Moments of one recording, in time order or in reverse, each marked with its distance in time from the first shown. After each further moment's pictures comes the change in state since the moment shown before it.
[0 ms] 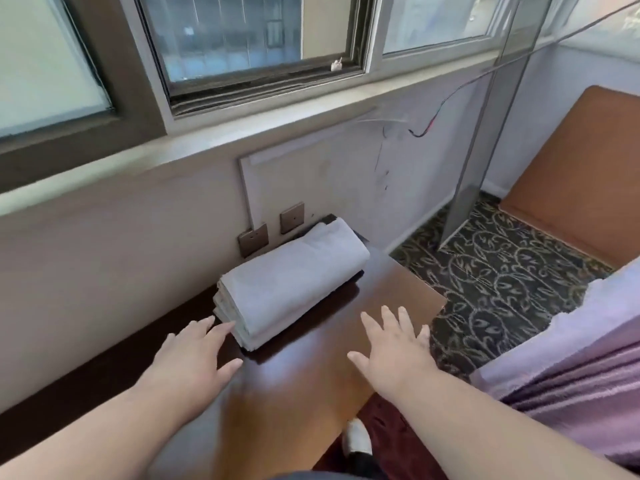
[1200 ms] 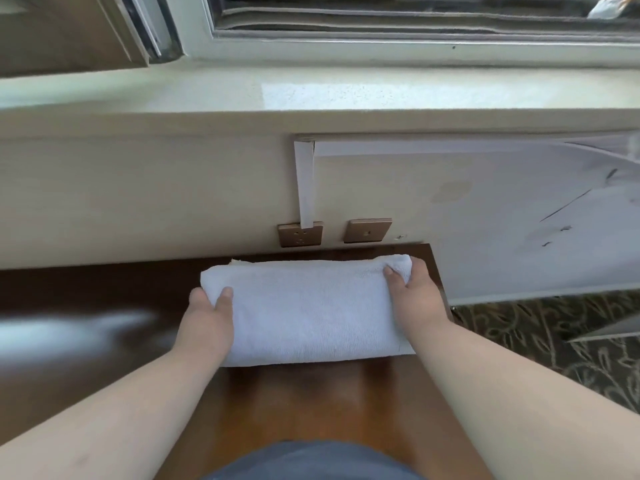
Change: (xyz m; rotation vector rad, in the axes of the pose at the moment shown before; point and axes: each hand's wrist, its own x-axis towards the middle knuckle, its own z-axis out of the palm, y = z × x) left_hand 0.167 0.071 0.037 -1.043 0.289 -1.207; right_hand 0.349 -0.019 -0.061 0.734 -0.145 -0.234
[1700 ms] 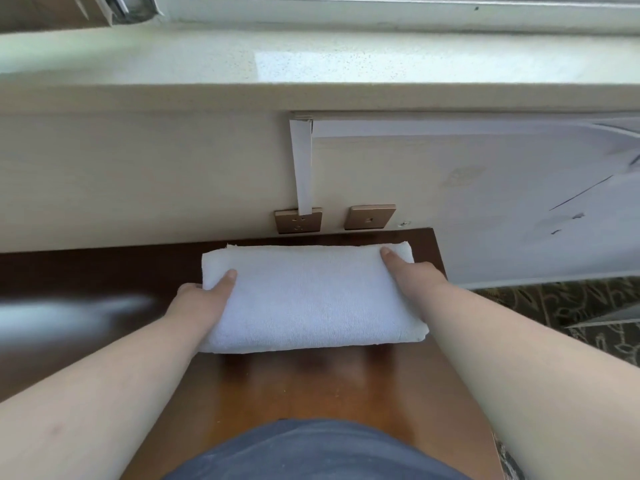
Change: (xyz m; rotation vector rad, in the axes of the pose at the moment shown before) left_hand 0.034 0.002 -0.004 0.026 -0.129 -0.268; right_hand 0.045 -0.008 -0.002 -0.101 -0.169 0.465
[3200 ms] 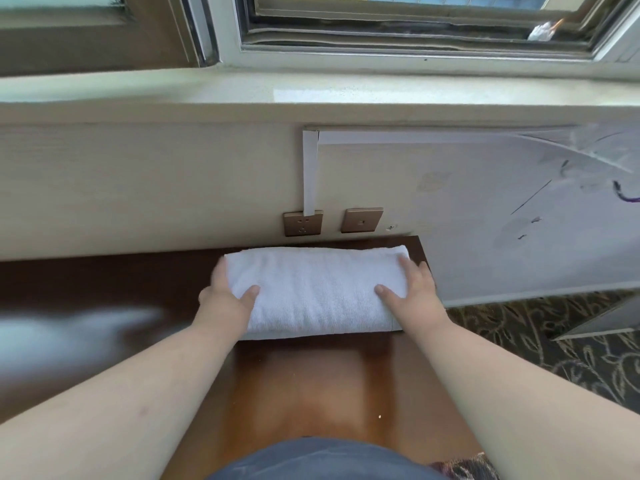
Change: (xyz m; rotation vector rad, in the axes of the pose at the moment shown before) left_hand -0.050 -0.037 0.007 0.054 0.108 0.436; right_hand -0.072 0.078 0.012 0.009 0.182 -0.601
